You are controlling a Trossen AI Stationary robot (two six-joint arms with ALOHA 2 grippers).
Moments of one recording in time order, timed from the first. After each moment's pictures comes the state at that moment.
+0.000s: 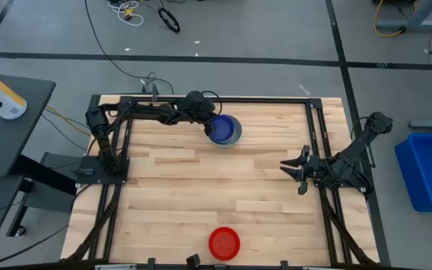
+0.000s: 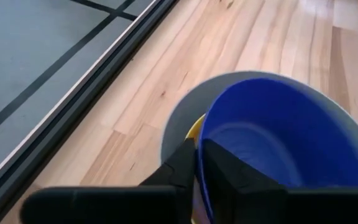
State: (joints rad) left arm 0.50 1.83 1.06 0.17 0.06 0.04; right arm 0.77 0.22 0.01 0.12 0.96 0.17
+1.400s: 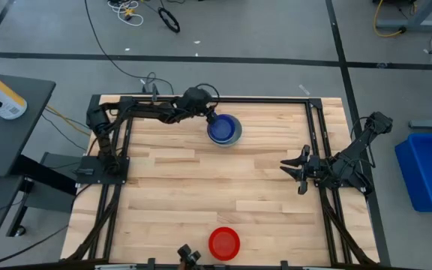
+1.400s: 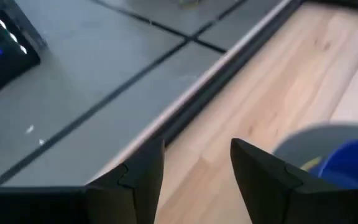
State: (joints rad) left arm 0.53 1.85 1.06 0.29 -0.22 -0.01; right arm 0.77 0.22 0.01 0.13 0.97 0.17
